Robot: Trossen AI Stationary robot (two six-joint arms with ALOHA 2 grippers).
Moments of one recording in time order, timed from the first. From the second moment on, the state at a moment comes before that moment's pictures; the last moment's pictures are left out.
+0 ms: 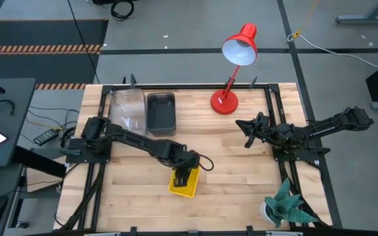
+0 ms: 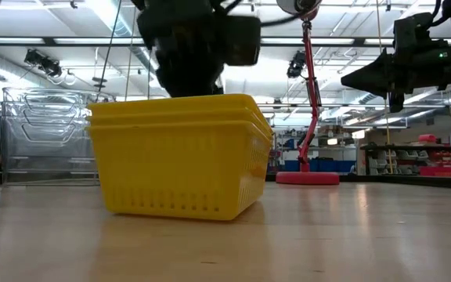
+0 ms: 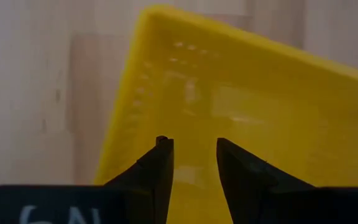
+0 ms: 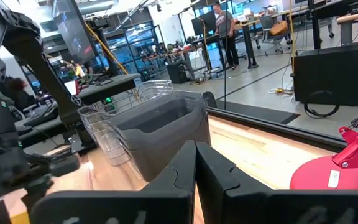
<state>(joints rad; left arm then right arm) -0.23 1.96 1.44 -0.65 0.03 -0.24 0.14 0.60 0.01 0.66 0.63 0.26</state>
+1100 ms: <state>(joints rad) 0.13 1.99 1.47 -0.65 -0.56 0.01 0.14 0.60 0.01 0.66 0.63 0.26</state>
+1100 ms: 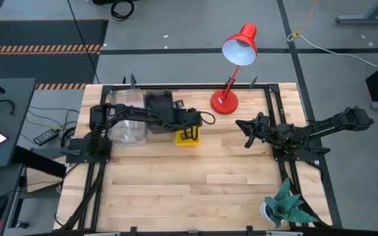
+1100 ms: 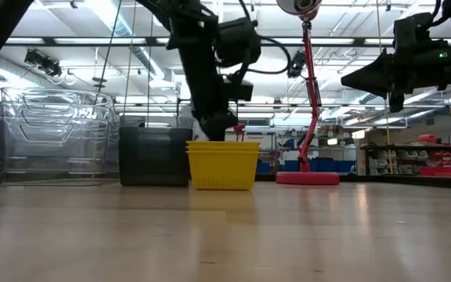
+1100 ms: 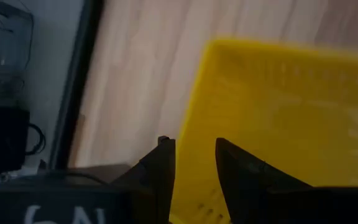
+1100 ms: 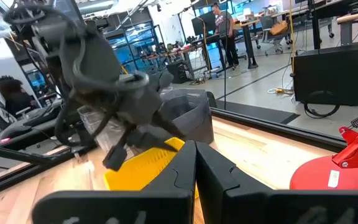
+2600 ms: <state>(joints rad) -0.03 2.00 1.48 -0.67 -0.43 0.01 0.14 0.60 0.01 0.66 0.63 0.26</state>
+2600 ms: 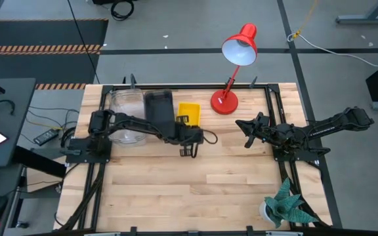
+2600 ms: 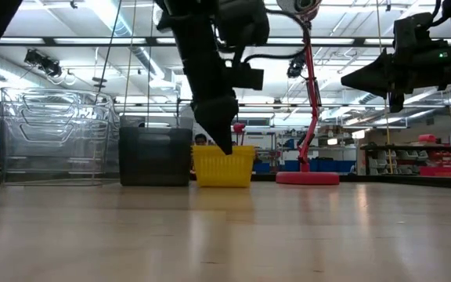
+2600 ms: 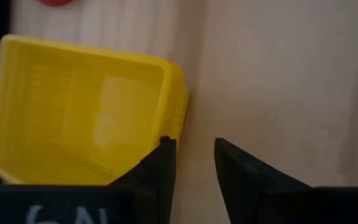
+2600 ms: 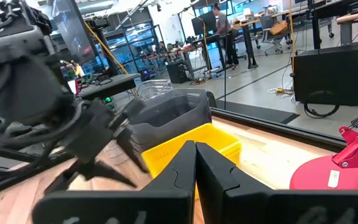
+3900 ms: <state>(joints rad) -0.14 1.11 0.60 0.17 -0.18 0.04 0.11 0.49 0.01 0.75 0.16 0.20</state>
